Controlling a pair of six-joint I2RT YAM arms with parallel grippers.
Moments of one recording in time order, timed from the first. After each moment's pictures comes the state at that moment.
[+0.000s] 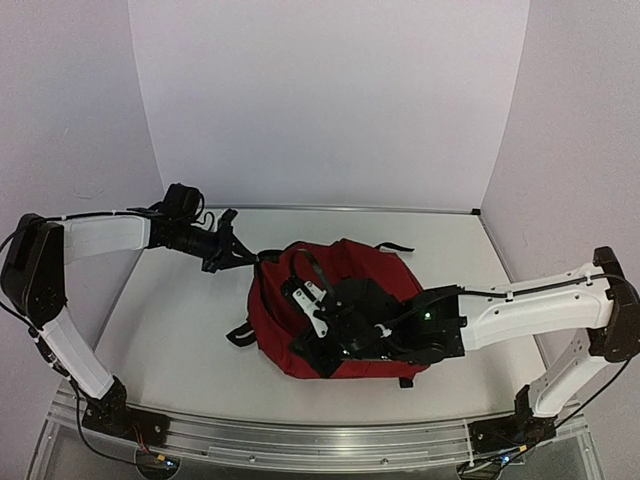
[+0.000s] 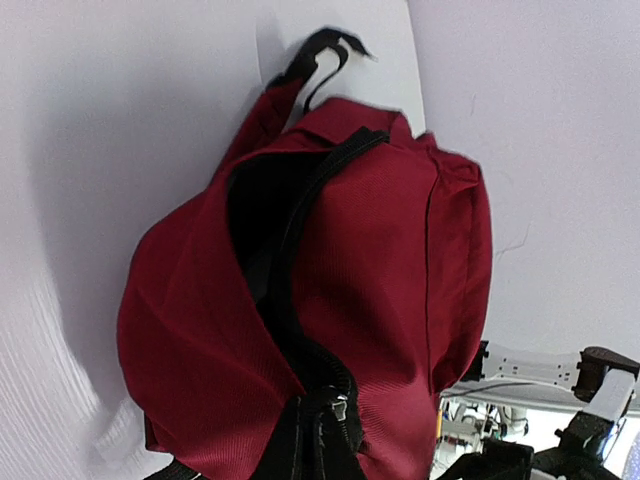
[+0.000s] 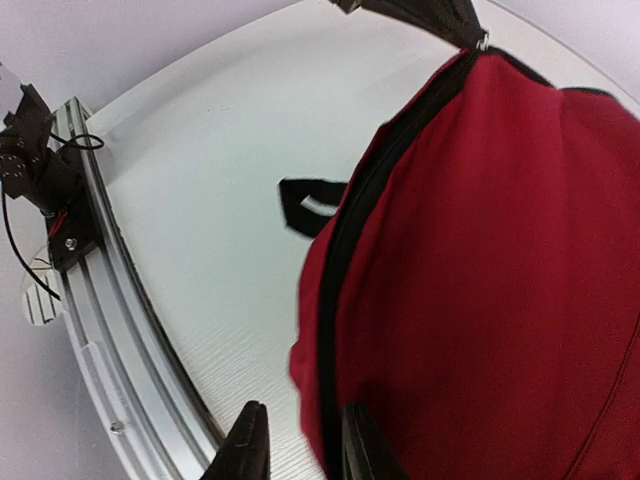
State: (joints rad) left arm -0.38 1.63 1.11 -0.31 0.81 -0.64; right arm 1.35 1.60 1.17 -0.25 0.23 0.32
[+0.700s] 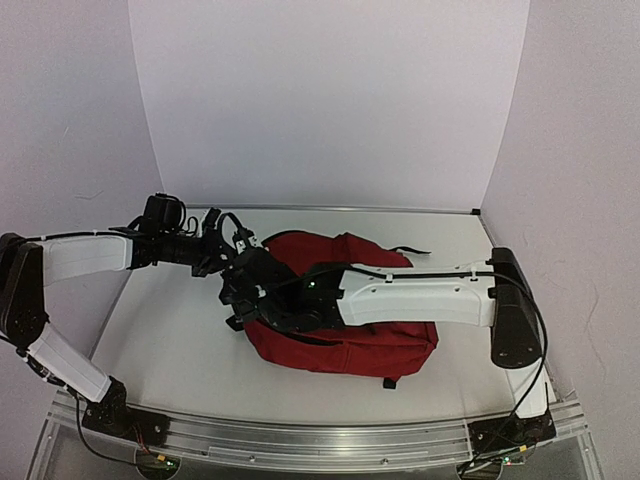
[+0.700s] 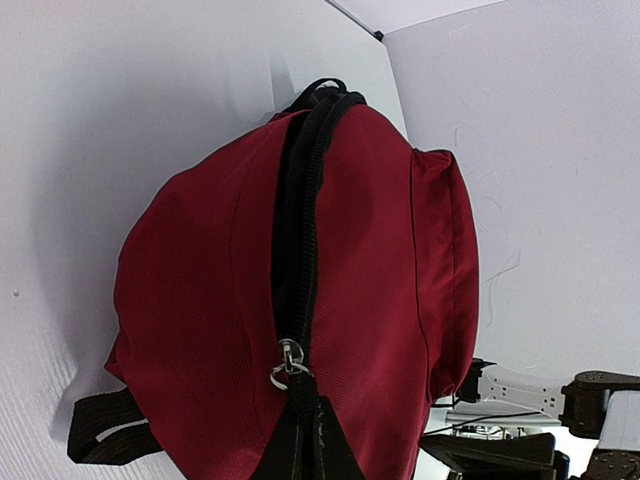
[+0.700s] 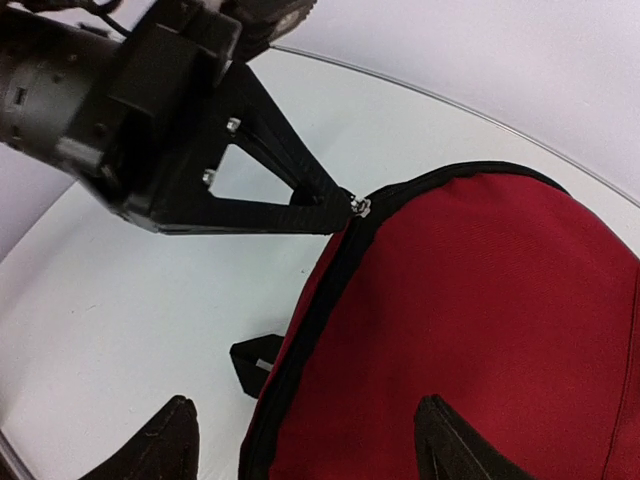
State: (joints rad) left arm -0.34 1.47 0.90 -0.08 0.76 -0.68; right arm 1.29 2.14 1.86 -0.39 0.64 0.43
